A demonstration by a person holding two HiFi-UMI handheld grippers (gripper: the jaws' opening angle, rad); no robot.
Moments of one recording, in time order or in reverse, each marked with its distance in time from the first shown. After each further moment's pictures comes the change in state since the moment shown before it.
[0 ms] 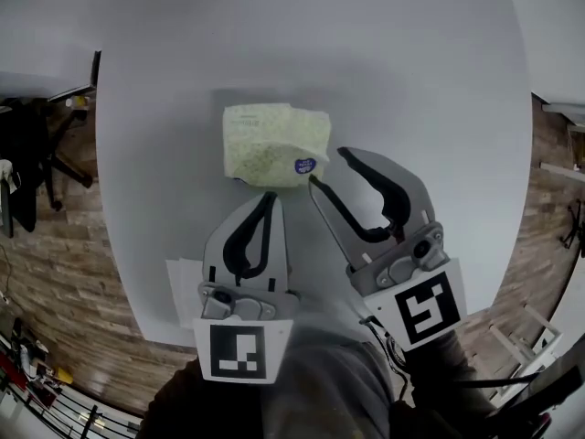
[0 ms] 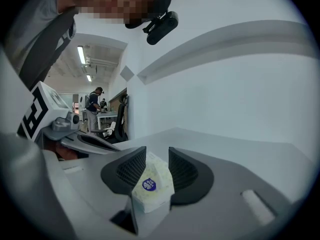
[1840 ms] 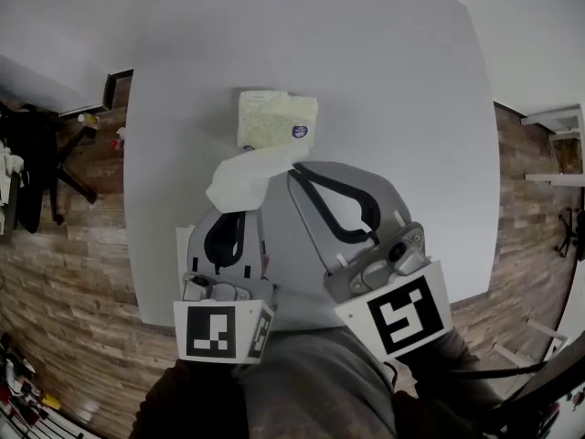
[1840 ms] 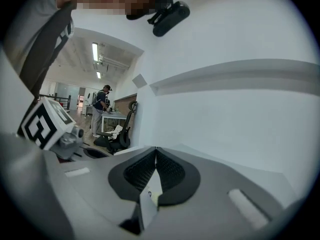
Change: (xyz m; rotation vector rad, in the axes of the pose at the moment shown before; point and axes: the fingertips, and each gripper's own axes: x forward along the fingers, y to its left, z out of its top) left arm -0.116 0.003 0.027 -0.079 -0.152 0.072; right arm -0.059 0.109 0.096 -0.210 -0.109 0.009
